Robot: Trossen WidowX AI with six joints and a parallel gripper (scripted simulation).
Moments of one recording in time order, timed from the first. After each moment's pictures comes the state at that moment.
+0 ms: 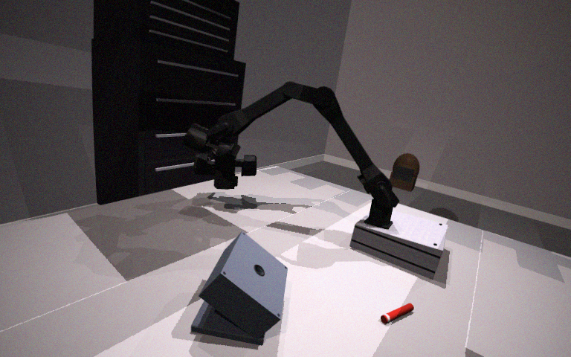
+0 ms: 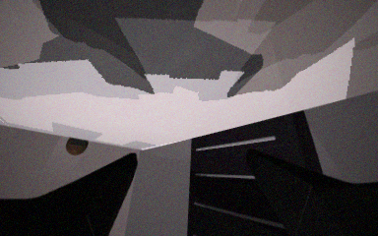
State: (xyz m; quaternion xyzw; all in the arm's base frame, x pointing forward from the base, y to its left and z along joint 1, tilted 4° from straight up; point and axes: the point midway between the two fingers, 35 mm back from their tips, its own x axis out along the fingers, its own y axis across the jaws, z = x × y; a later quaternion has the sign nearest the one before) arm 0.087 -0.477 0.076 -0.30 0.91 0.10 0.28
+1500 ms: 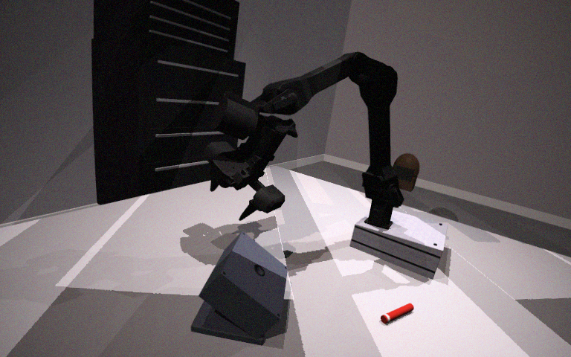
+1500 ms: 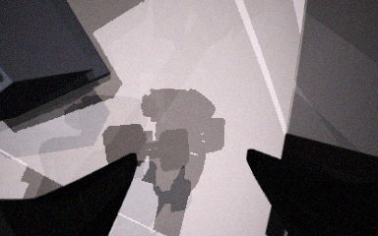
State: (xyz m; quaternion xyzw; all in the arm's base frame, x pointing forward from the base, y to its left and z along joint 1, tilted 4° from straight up) arm 0.325 -0.240 0.099 -0.20 0.66 -0.16 0.70
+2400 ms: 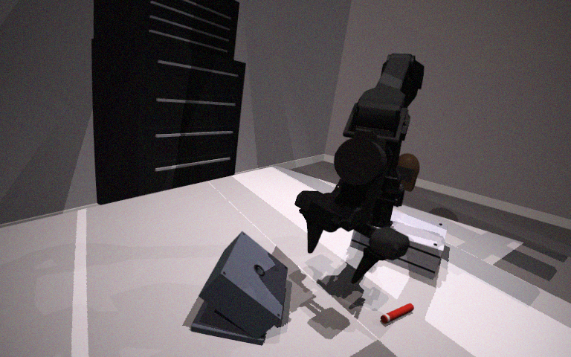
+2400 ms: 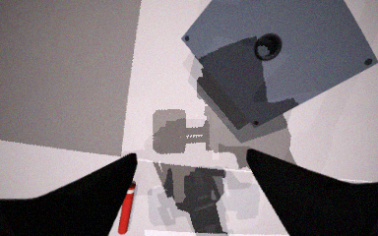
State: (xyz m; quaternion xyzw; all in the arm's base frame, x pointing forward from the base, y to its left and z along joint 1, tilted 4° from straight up) arm 0.342 0.004 0.064 0.03 0.64 -0.13 0.76
